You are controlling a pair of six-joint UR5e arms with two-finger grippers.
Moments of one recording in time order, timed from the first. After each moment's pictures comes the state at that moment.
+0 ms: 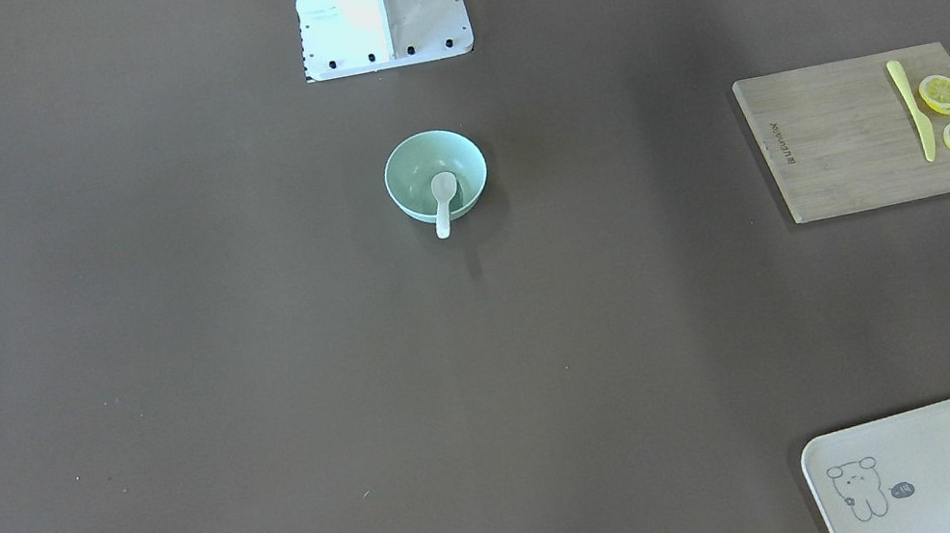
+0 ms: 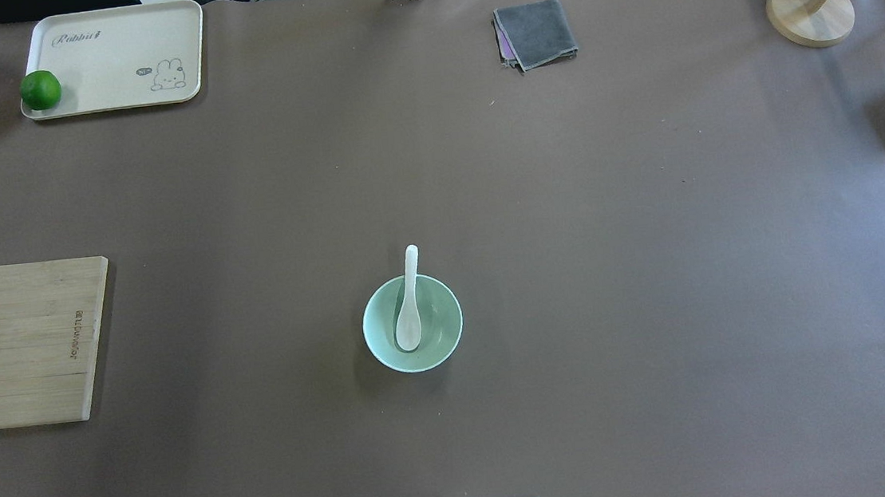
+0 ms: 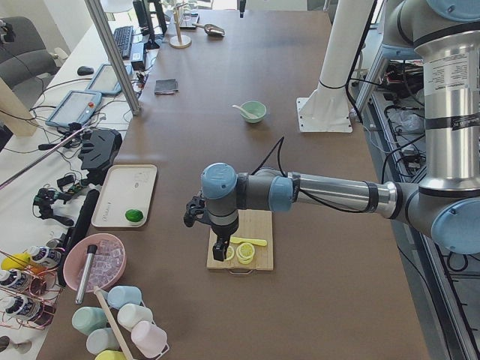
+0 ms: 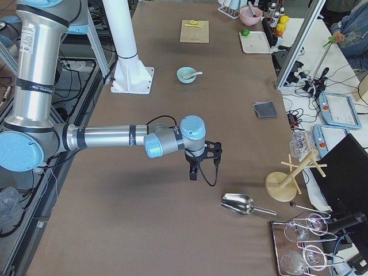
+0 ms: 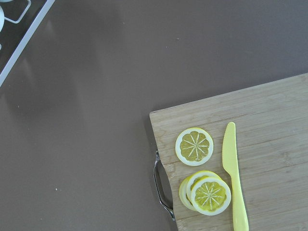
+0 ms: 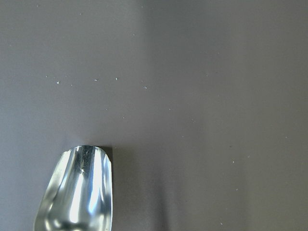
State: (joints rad) left arm -1.53 -1.43 -1.80 -1.50 -2.31 0.18; right arm 1.40 -1.77 1.80 -1.31 2.34 0.41
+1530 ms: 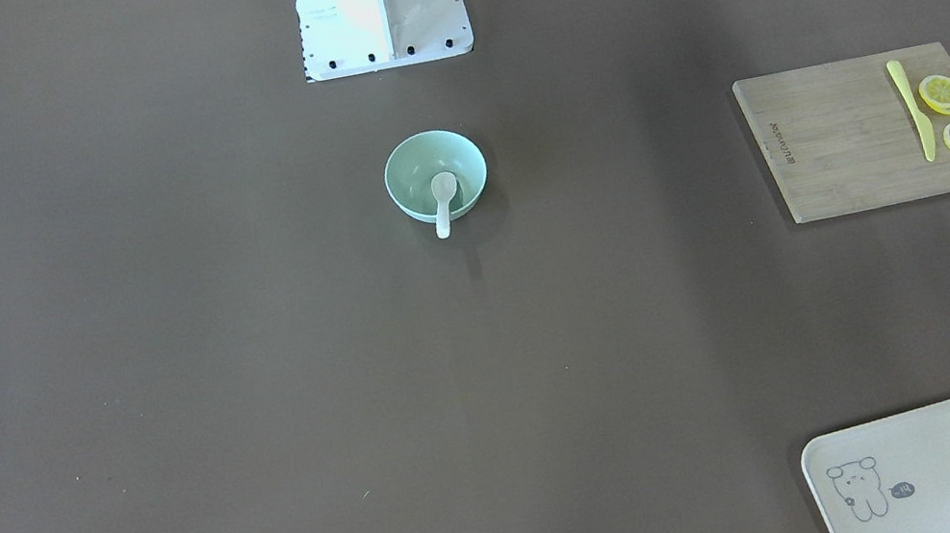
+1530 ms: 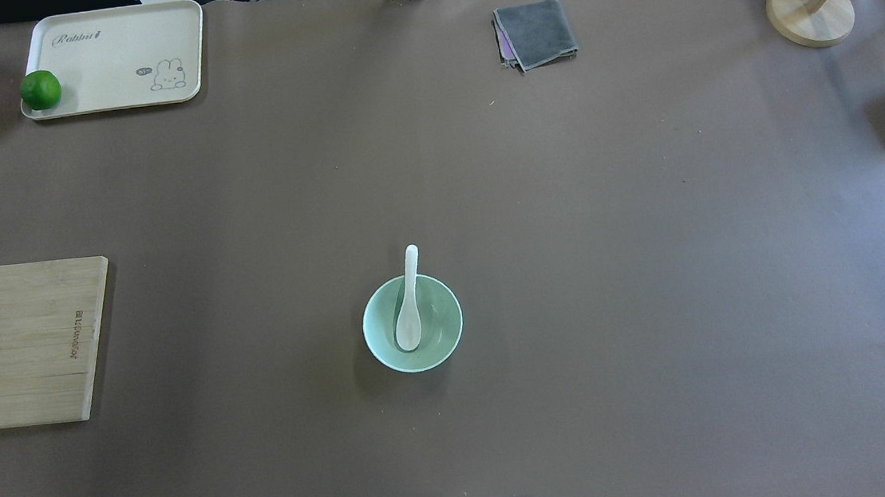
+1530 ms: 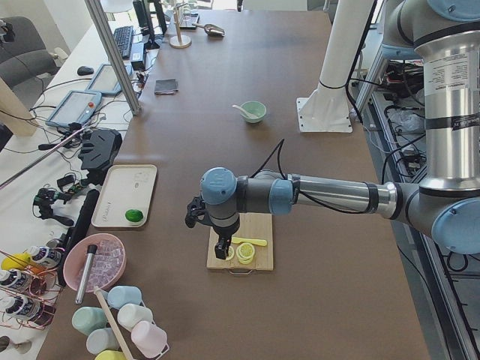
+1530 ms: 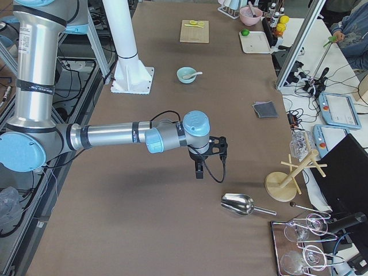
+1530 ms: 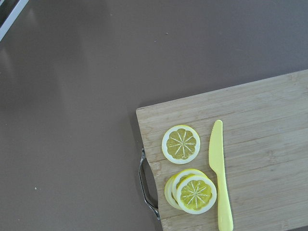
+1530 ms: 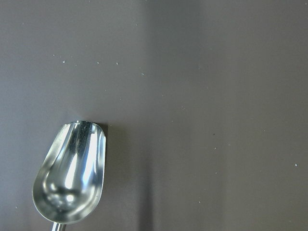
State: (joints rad) left arm -1.53 -1.43 -1.80 -1.50 -2.39 0.19; right arm 1.46 -1.73 1.83 -1.39 2.37 0.26
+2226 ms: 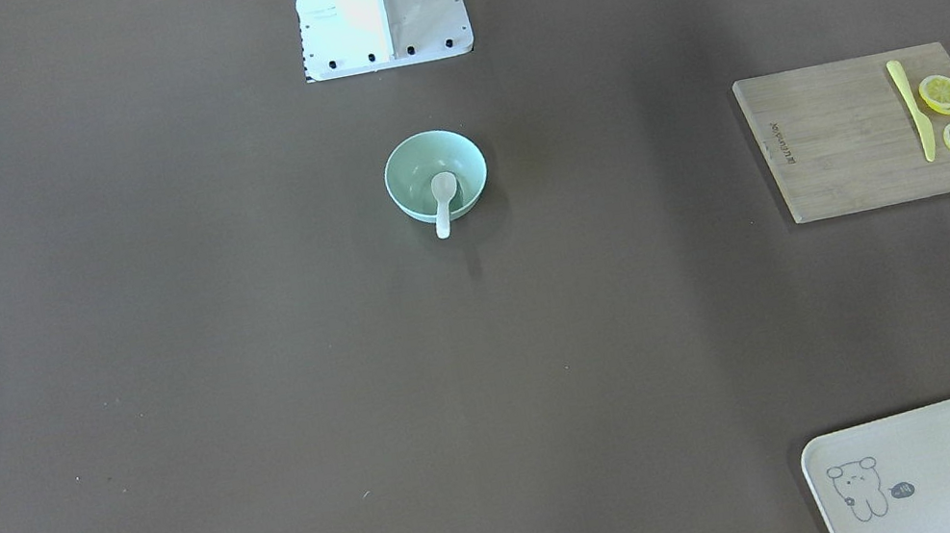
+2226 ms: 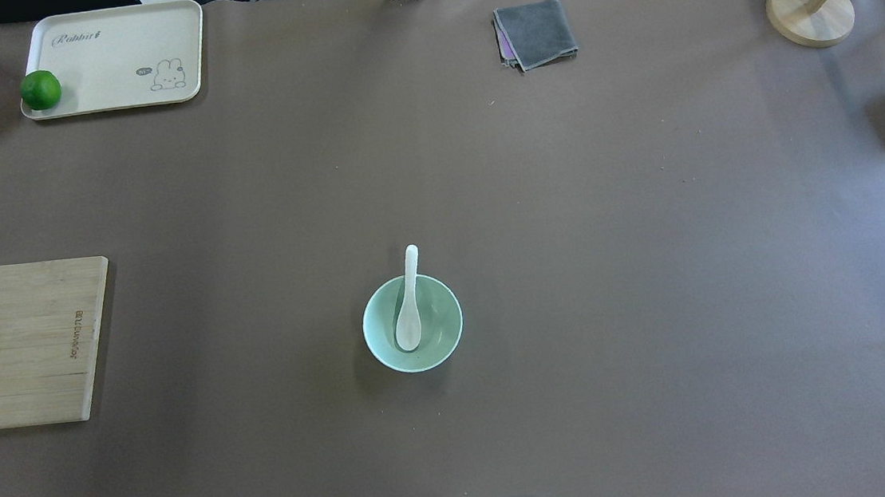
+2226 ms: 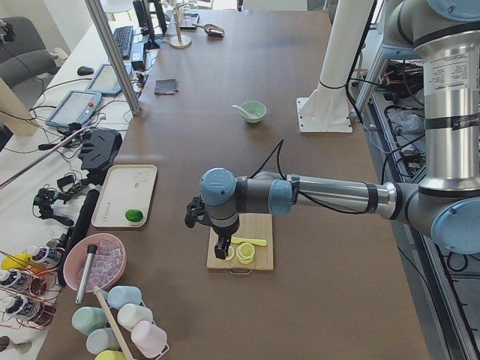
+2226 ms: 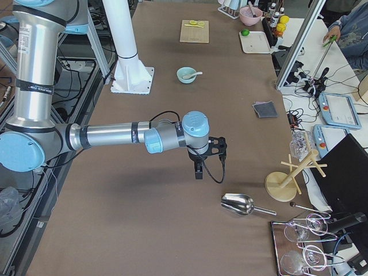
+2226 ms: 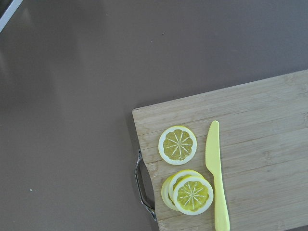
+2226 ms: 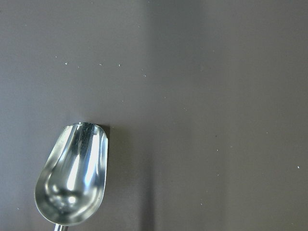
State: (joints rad) left arm -1.53 -1.43 -1.79 -1.50 -2.39 0.19; right arm 1.47 -1.74 1.83 -1.39 2.36 0.25
